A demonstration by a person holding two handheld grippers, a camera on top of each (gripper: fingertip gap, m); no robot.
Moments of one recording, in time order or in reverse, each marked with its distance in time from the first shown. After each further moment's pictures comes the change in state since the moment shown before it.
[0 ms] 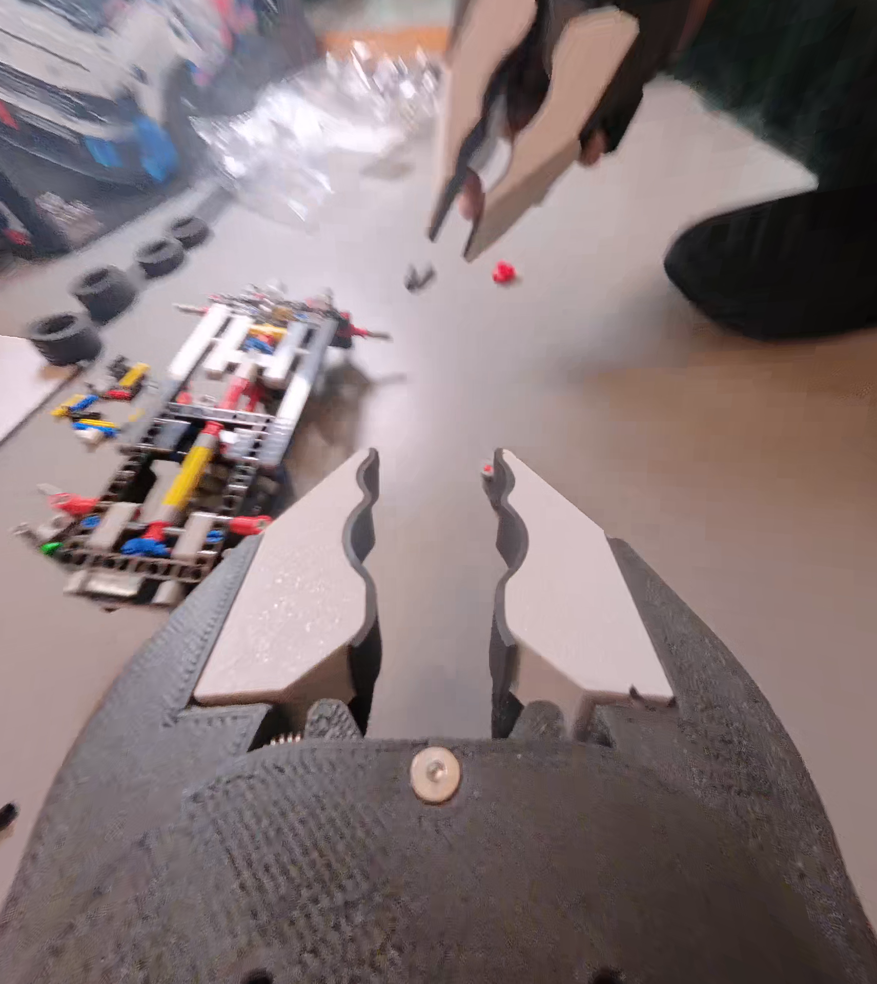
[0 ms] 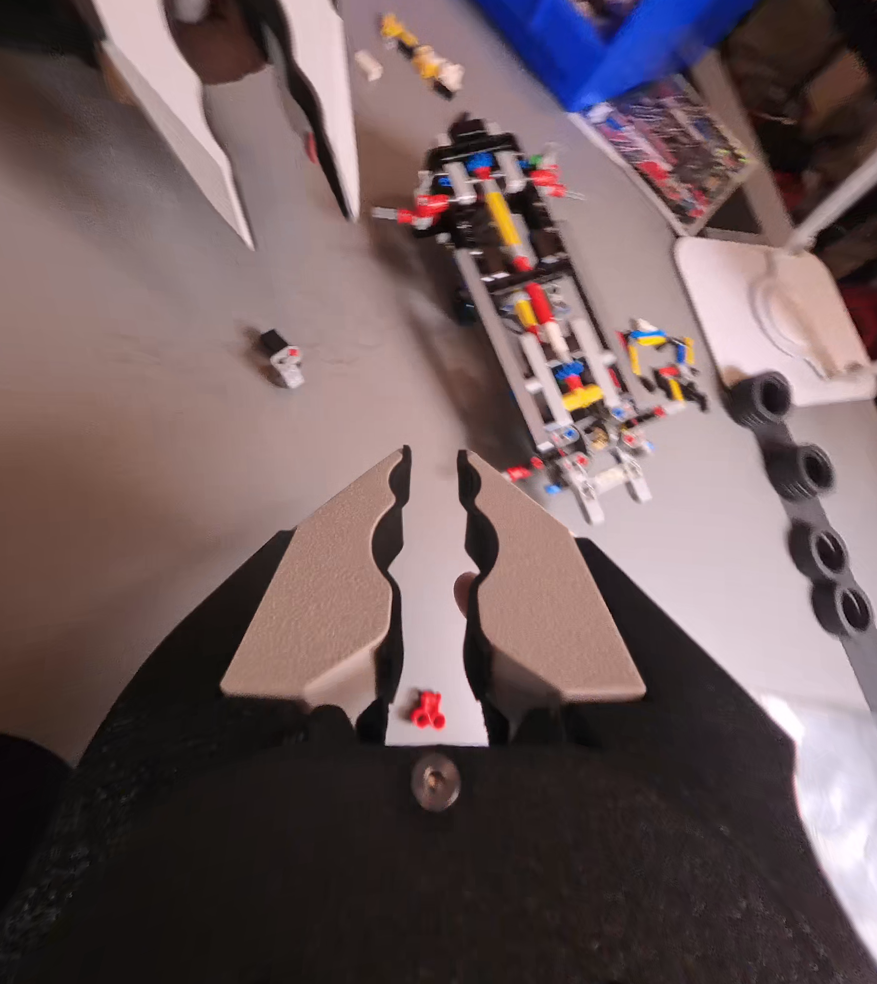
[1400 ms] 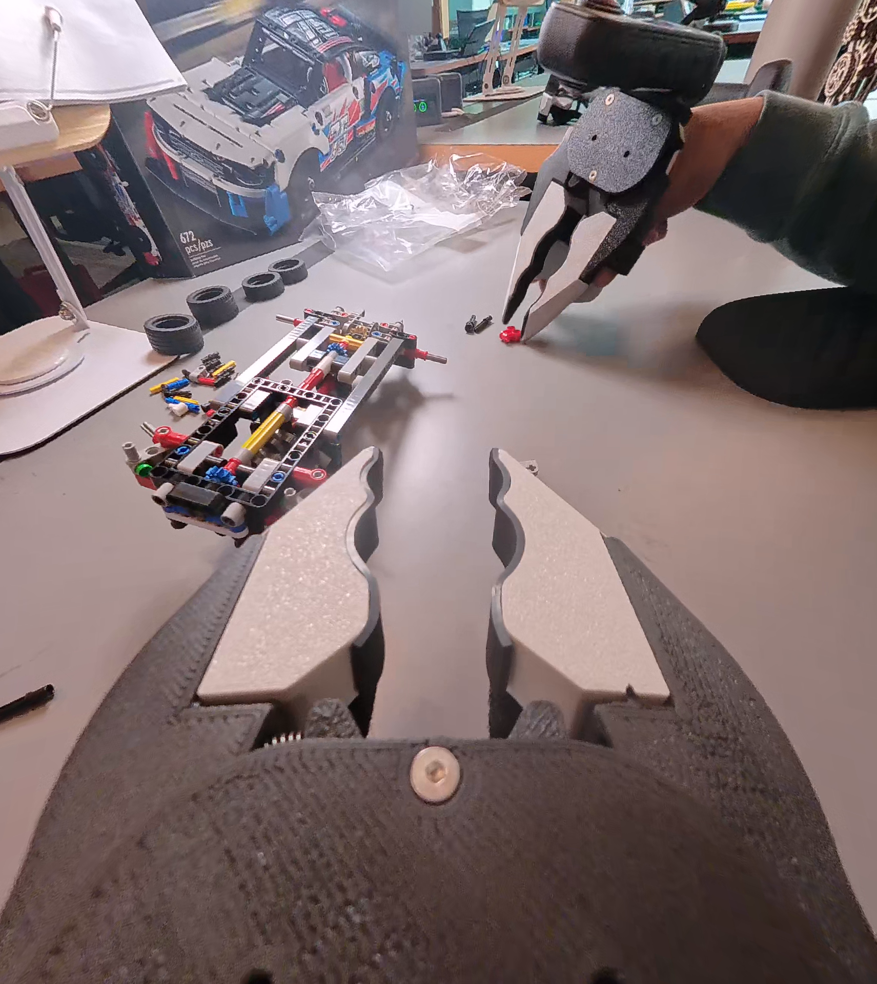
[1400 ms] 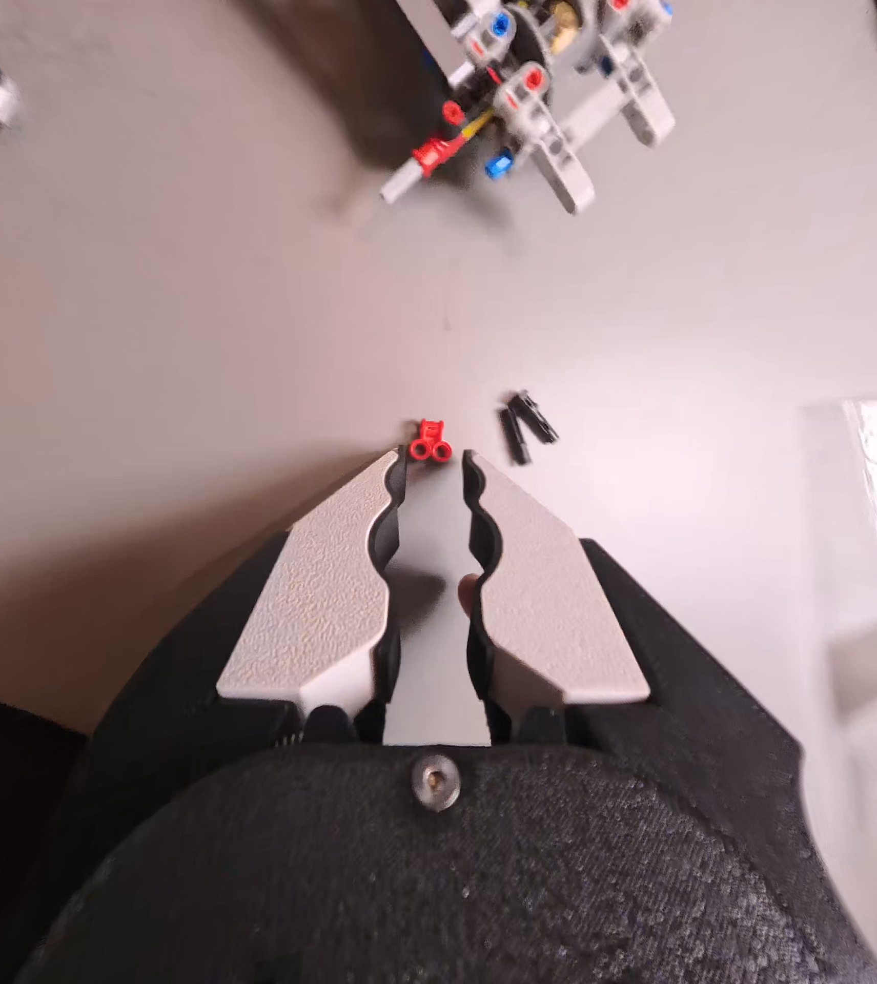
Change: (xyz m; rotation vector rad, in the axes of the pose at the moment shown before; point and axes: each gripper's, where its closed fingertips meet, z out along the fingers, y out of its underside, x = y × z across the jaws) left arm -0.018 -0.002 -0.034 0.173 -0.147 -0.105; right arm 0.018 0.112 -0.006 -0.386 0.078 0.296
